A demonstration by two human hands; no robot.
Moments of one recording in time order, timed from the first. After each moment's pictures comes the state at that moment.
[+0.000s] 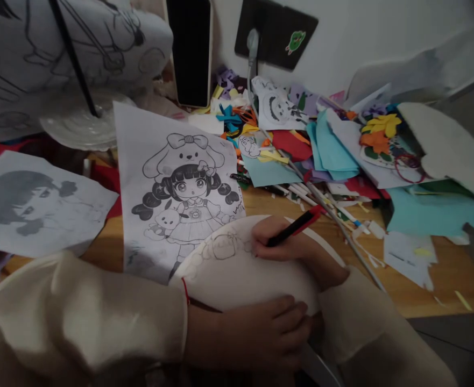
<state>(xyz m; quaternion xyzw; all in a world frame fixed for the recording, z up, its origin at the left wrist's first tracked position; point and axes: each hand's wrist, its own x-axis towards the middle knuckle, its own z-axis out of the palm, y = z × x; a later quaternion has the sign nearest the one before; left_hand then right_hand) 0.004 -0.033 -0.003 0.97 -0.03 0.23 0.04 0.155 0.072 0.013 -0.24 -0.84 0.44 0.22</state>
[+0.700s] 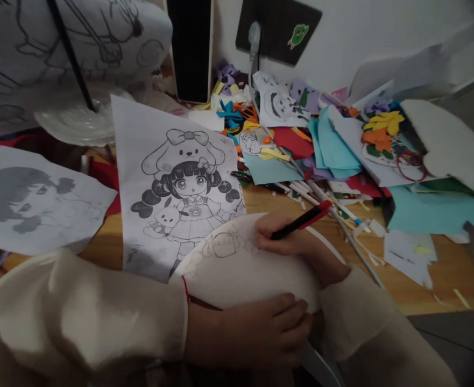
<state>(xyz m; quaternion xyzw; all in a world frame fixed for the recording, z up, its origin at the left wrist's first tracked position) 0.004 -0.035 -0.007 0.97 -0.02 0.23 0.04 0.160 0.075 0.011 -0.24 -0.83 0.44 0.24</state>
